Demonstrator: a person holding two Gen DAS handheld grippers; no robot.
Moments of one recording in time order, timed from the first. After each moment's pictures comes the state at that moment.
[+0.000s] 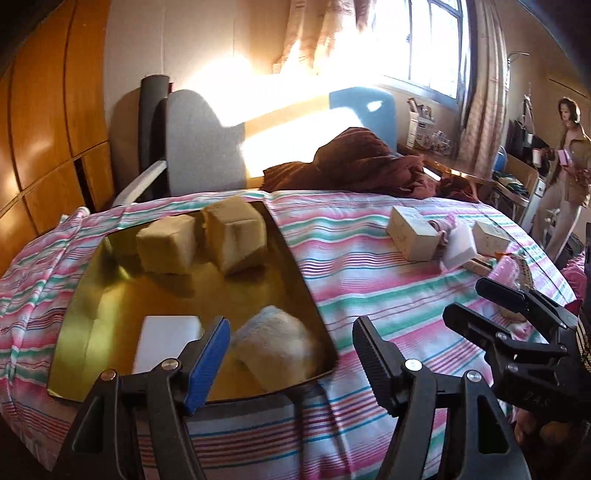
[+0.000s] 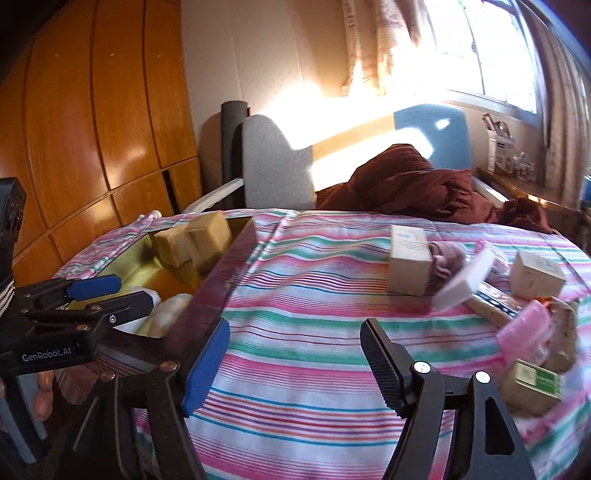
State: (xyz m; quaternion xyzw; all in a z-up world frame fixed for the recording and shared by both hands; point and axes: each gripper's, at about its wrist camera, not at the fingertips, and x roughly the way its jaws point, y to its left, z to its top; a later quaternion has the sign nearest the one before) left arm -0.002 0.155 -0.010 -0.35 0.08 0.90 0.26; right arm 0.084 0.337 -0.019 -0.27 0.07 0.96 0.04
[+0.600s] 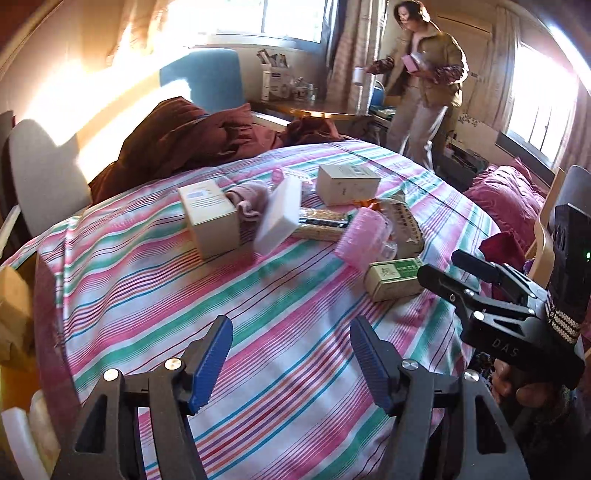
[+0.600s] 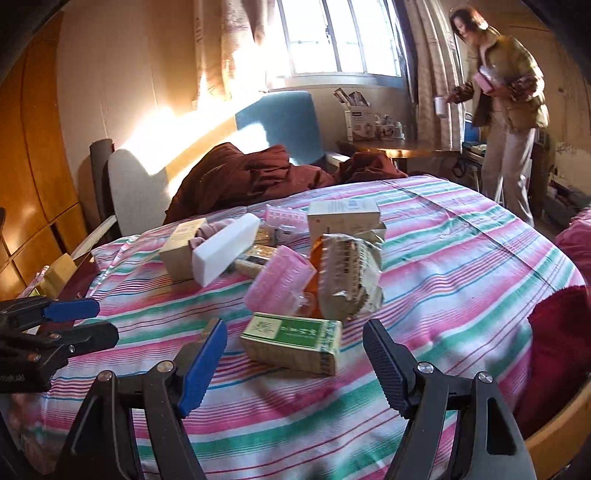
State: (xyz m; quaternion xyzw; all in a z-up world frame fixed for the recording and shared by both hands) left arm 0.029 0.350 -0.025 -0.37 0.16 0.78 0.48; right arm 0.180 0.495 -0.043 -0.27 0.15 0.92 0.25
